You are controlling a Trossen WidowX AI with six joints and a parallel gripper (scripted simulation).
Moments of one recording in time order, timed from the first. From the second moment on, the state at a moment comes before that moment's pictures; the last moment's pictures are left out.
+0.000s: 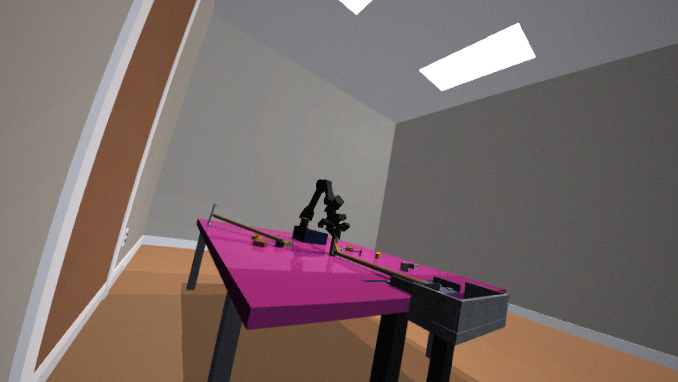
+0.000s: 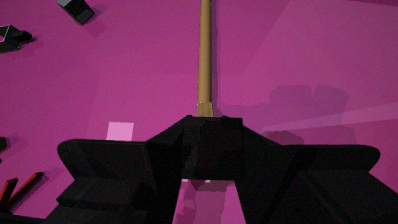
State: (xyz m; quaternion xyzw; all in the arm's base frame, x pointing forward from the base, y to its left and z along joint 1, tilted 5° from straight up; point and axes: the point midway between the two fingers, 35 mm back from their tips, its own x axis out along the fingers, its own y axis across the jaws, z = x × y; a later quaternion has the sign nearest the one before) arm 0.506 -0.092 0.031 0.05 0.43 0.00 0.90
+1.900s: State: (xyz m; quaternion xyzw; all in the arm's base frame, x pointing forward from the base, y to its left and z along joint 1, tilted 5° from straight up) arm 0.493 -0.095 0.032 0.05 0.44 -0.01 0.90
